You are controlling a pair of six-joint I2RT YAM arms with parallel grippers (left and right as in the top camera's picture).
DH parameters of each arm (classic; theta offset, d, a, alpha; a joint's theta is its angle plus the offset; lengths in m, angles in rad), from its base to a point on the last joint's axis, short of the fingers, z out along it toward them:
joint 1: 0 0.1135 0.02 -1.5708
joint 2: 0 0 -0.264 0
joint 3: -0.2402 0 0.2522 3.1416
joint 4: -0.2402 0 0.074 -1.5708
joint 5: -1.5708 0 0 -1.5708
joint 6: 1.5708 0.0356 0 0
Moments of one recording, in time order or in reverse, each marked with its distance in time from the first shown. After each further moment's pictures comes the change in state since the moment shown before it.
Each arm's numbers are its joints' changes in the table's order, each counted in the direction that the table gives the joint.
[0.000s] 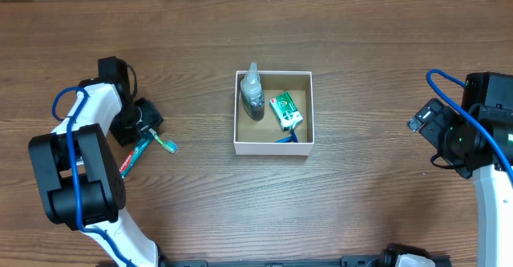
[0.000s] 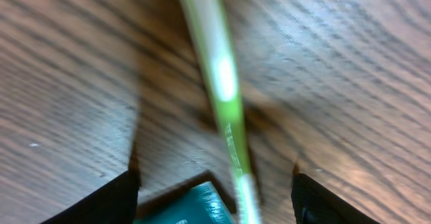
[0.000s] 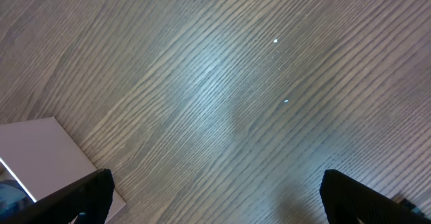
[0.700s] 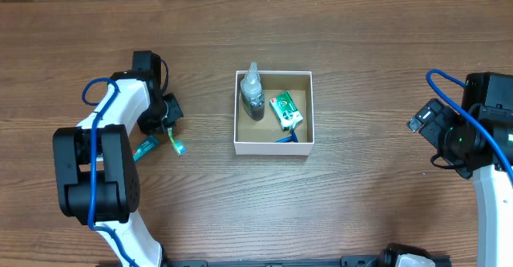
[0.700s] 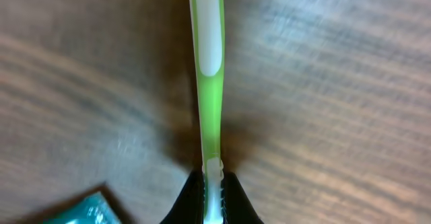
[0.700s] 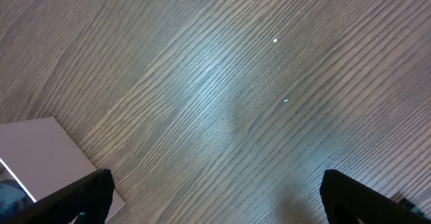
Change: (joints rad) left arm -0.166 -0.001 -0.015 0.009 -0.001 0.013; right arm 0.000 0.000 0.000 -0.001 0.000 -0.001
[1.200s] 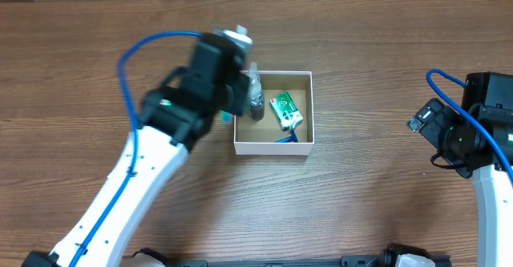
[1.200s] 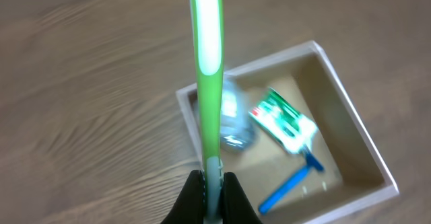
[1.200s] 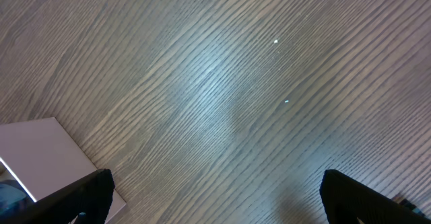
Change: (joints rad) left arm -0.549 -0.507 -0.165 -0.031 0.108 0.344; right arm 0.000 0.000 0.000 0.002 0.000 0.000
